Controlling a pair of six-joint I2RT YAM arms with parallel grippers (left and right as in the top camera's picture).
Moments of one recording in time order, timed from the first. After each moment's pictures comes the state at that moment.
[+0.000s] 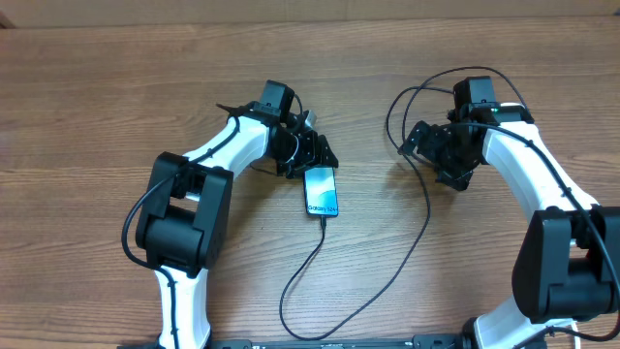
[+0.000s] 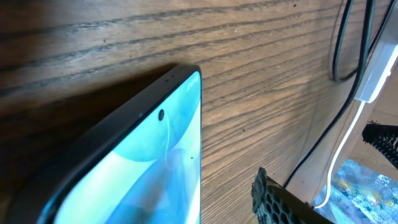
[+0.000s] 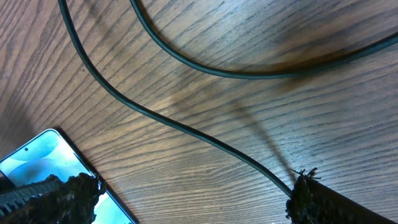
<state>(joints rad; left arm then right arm) -0.35 2.15 1.43 -0.60 0.67 -0.48 0.04 1.78 1.26 -0.86 -0.28 0.59</state>
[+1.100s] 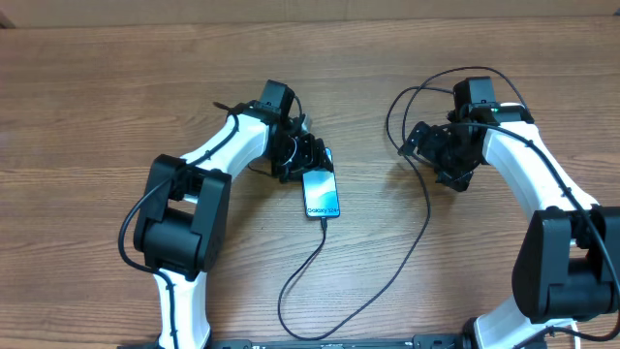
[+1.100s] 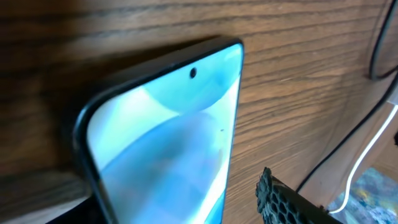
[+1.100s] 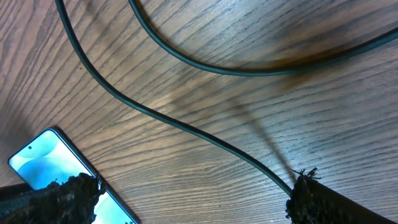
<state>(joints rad) -0.35 2.13 1.44 -0.72 0.58 -0.48 0.04 1.78 1.26 -0.87 -0.28 0.59</state>
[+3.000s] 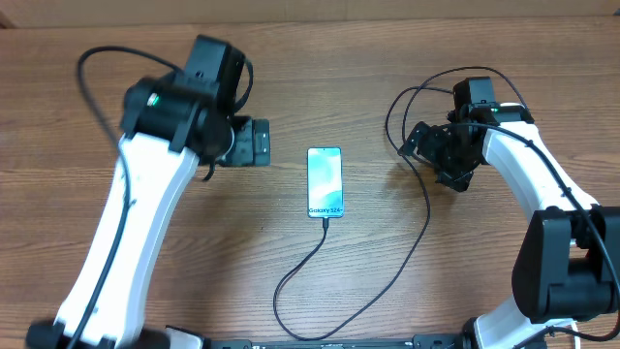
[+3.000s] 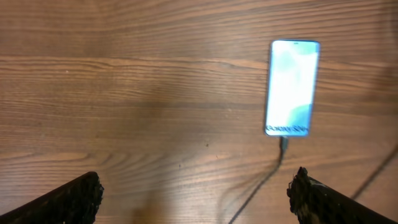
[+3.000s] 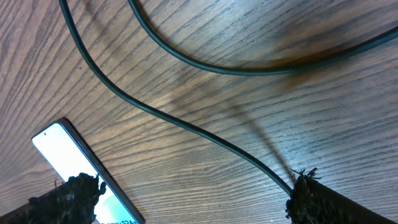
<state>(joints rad) -0.33 1.57 1.79 -1.48 -0.06 -0.36 0.04 1.78 1.26 -0.87 -0.28 0.59</state>
